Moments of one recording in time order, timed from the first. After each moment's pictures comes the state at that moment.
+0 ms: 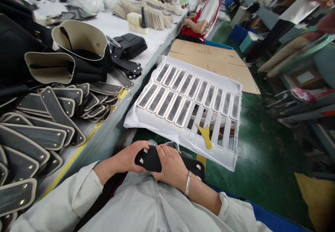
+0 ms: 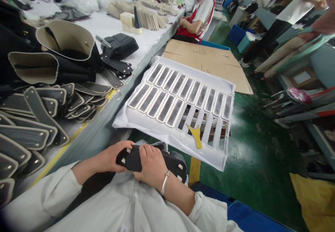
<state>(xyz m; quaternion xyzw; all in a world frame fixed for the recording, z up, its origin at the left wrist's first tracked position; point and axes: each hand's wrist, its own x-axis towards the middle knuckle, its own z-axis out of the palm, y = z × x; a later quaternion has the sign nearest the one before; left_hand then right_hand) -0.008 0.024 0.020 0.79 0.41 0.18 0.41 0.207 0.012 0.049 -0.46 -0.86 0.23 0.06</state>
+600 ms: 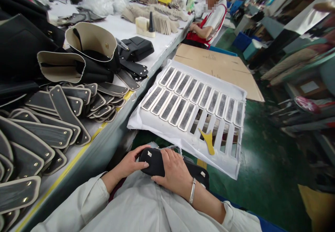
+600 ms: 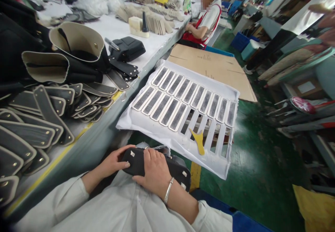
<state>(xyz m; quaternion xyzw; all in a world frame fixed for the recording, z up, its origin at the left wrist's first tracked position) -0.009 0.003 -0.016 0.51 0.47 0.34 0.63 0.204 0.009 0.052 -0.48 -0.85 0.21 0.06</state>
